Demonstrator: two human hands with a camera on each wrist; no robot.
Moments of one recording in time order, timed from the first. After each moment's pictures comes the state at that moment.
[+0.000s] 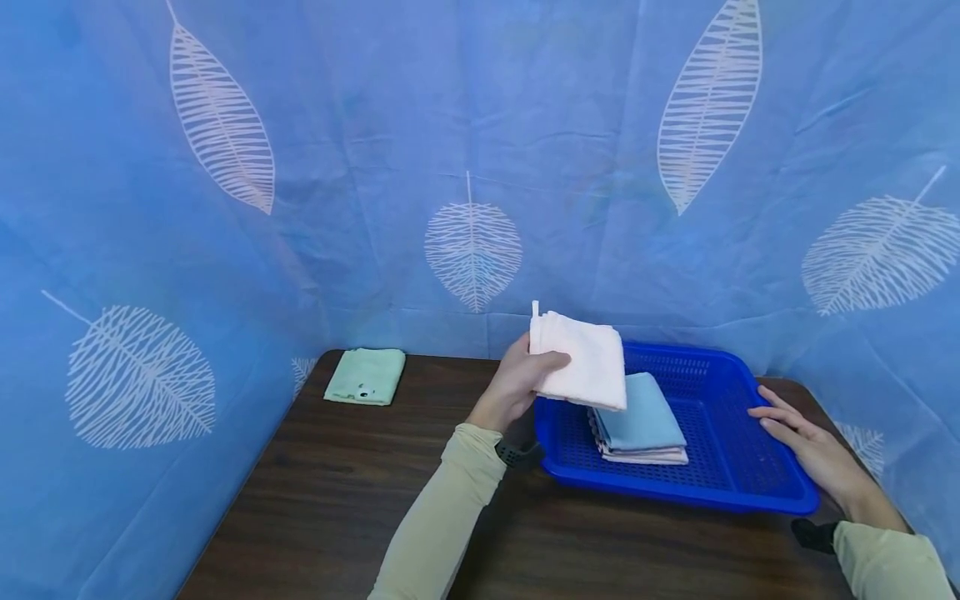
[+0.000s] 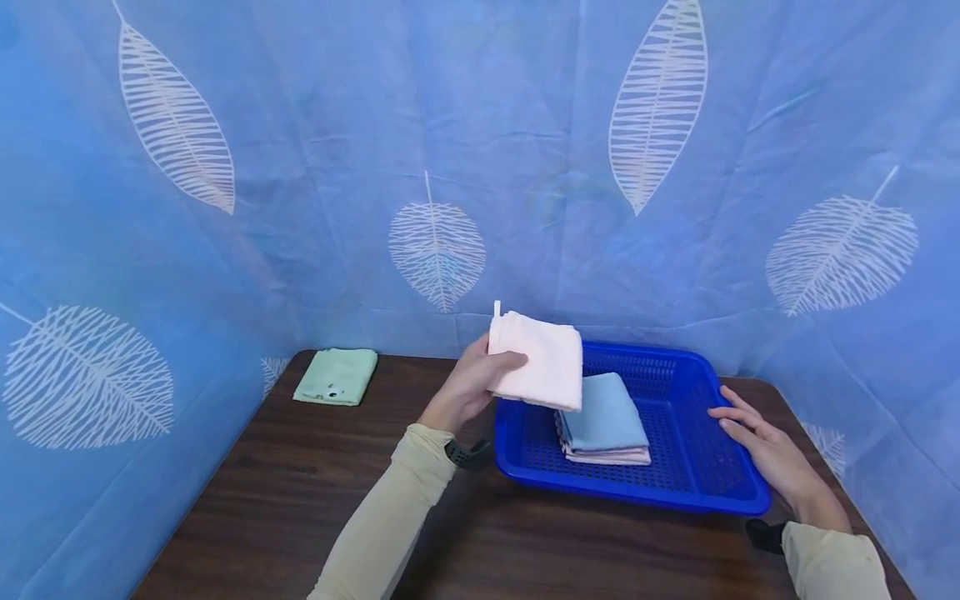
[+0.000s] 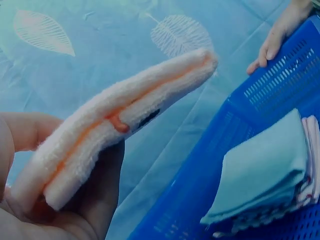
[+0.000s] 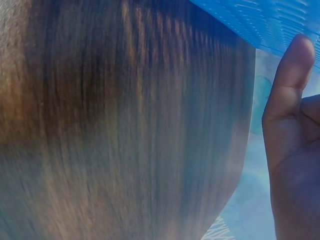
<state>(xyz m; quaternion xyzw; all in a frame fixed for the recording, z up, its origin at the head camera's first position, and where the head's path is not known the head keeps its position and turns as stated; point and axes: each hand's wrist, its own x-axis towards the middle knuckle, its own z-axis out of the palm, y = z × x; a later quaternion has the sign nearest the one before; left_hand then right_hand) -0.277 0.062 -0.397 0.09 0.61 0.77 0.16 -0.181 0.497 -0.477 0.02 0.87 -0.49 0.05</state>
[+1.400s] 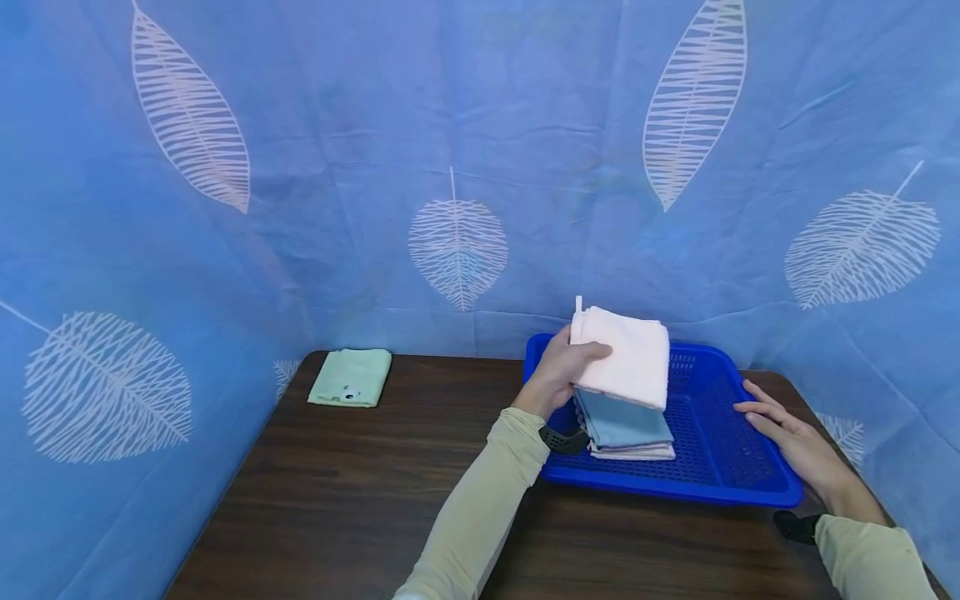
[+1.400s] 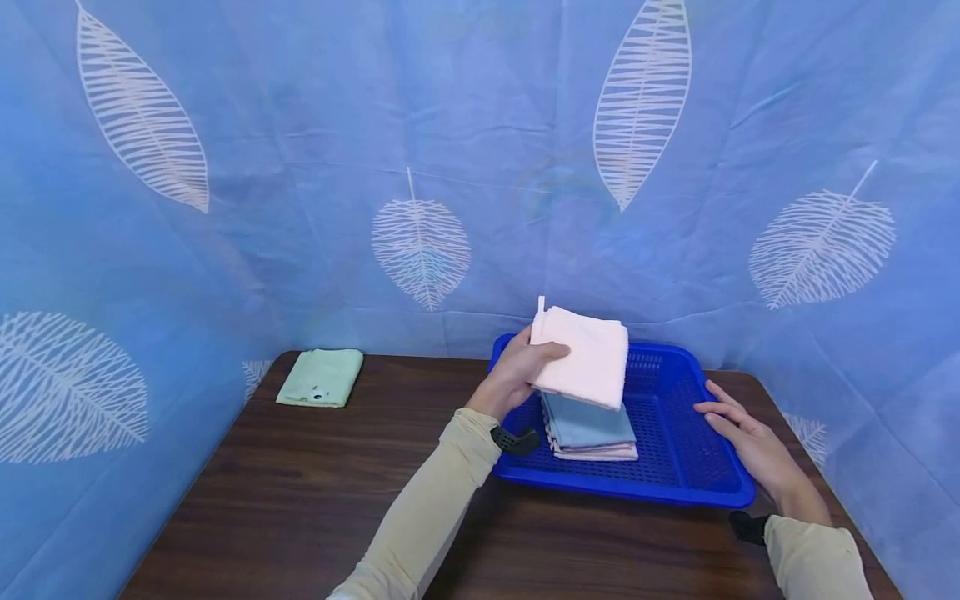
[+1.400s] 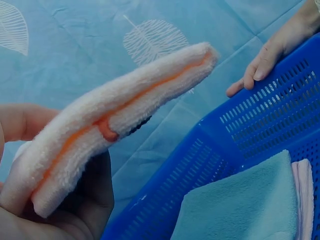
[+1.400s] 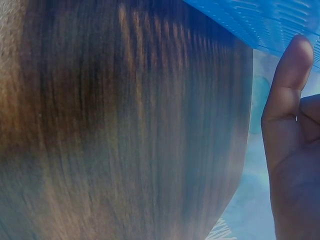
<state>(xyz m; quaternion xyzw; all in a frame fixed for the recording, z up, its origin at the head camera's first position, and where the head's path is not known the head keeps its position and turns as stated) -0.298 0.143 -0.406 0.07 0.59 0.78 0.18 -0.176 0.492 -0.477 0.02 0.88 -0.48 0.02</state>
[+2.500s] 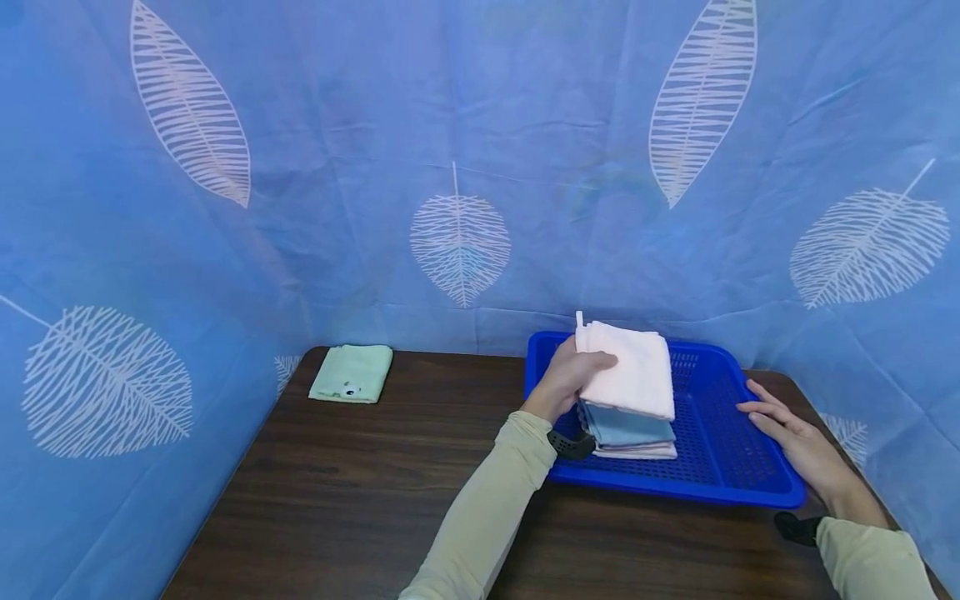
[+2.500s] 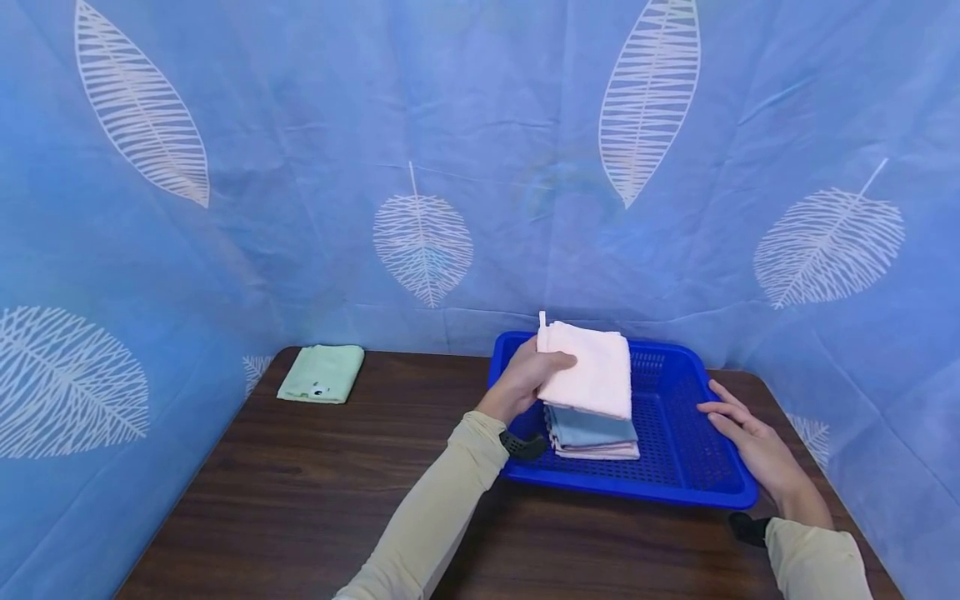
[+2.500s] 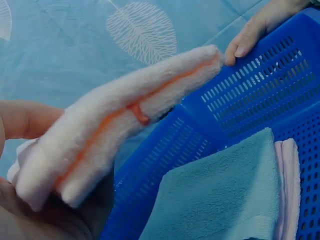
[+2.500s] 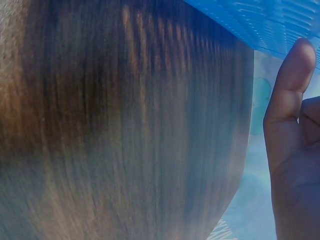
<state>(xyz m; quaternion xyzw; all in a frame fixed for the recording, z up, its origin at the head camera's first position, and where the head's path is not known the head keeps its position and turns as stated) -0.297 0.150 -0.426 0.08 0.61 0.76 0.19 -0.177 0.490 -0.475 0.04 0.87 -0.49 0.03</state>
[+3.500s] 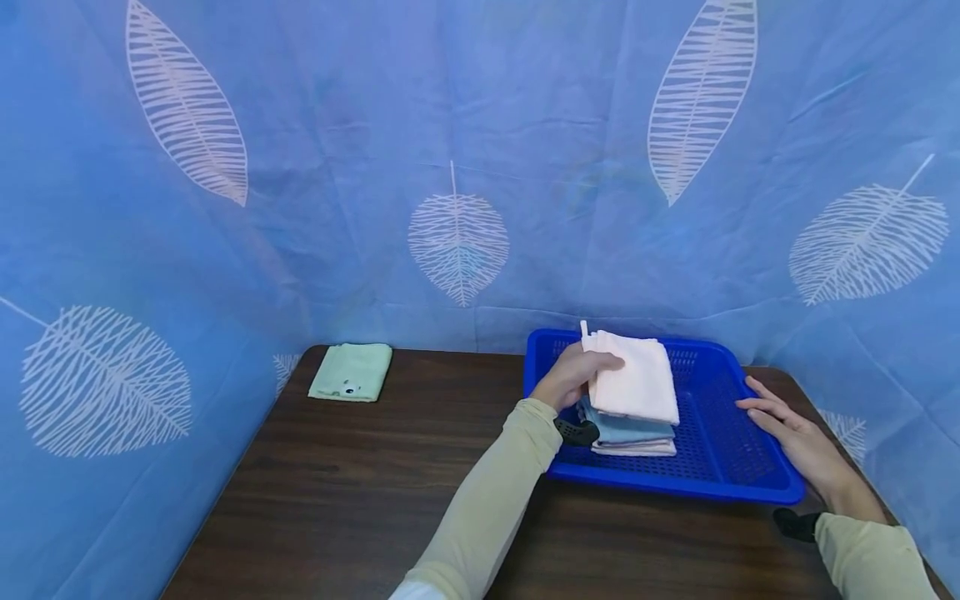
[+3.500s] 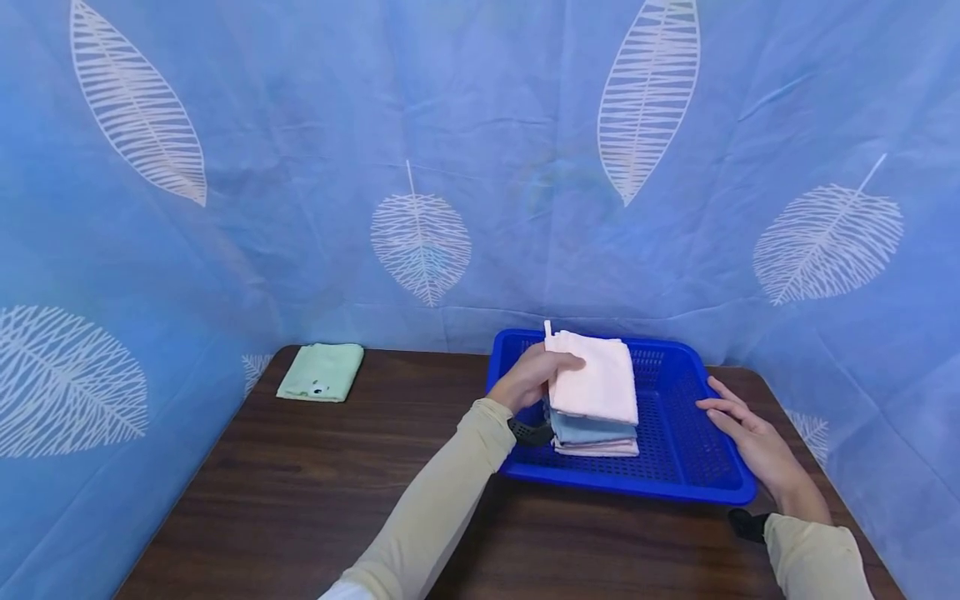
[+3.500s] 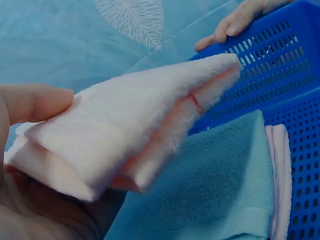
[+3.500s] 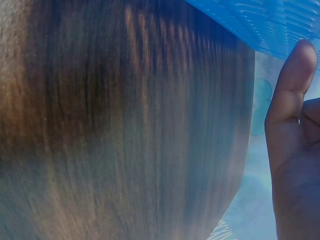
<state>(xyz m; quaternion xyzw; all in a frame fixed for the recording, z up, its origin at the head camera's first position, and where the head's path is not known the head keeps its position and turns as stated) -0.311 0.161 -0.438 0.10 0.62 0.73 0.27 -0.176 0.490 -0.476 0.05 0.86 -0.50 0.03</state>
